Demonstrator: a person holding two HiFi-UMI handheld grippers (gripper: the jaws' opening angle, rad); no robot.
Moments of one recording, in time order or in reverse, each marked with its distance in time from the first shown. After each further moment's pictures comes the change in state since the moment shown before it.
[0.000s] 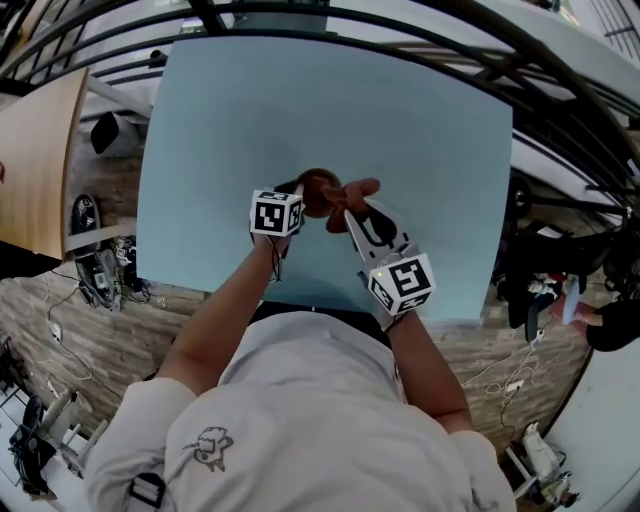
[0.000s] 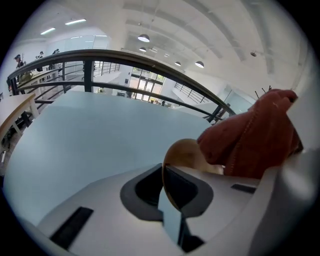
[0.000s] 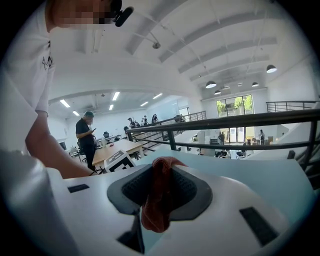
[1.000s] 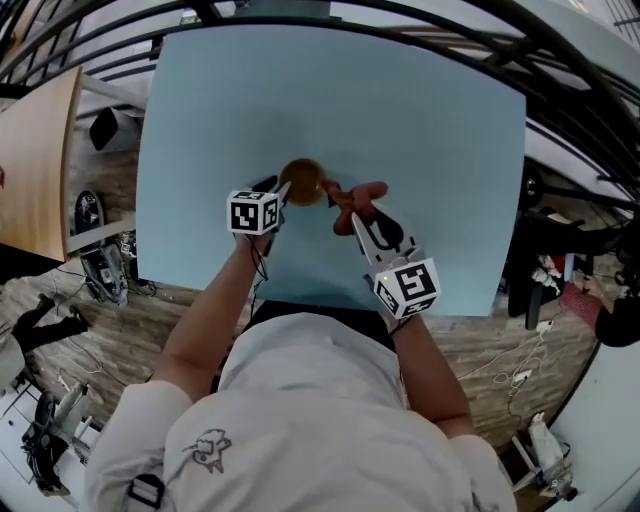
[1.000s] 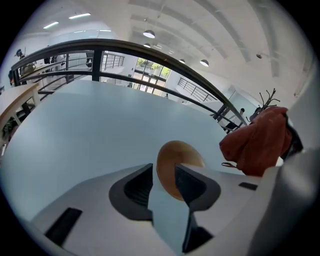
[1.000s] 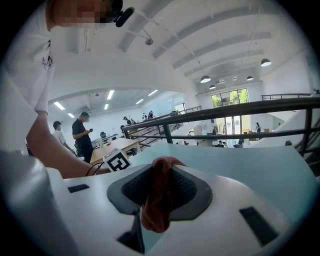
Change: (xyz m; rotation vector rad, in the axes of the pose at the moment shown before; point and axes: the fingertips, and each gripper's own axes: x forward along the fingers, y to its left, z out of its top) left arm 0.001 0.046 -0.028 -0.036 0.034 0.002; right arm -0.006 -0.013 -0.032 0.059 0.035 -0.026
